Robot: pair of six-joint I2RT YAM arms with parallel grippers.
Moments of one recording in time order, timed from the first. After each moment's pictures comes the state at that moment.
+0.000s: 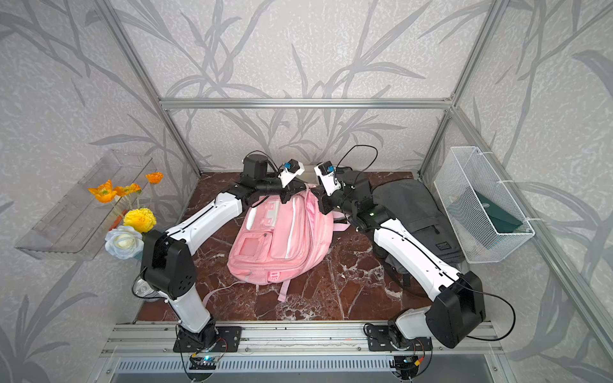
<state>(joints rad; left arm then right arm) -0.38 1.78 1.54 -0.20 0.70 0.43 0.55 1.38 1.23 -0.16 -0.27 0.02</state>
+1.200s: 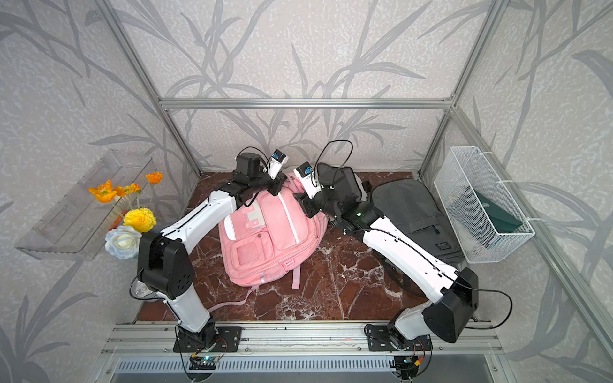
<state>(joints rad) -0.37 1.76 1.54 -0.28 0.26 0.26 0.72 1.47 1.42 -0.34 -0.02 -0.05</state>
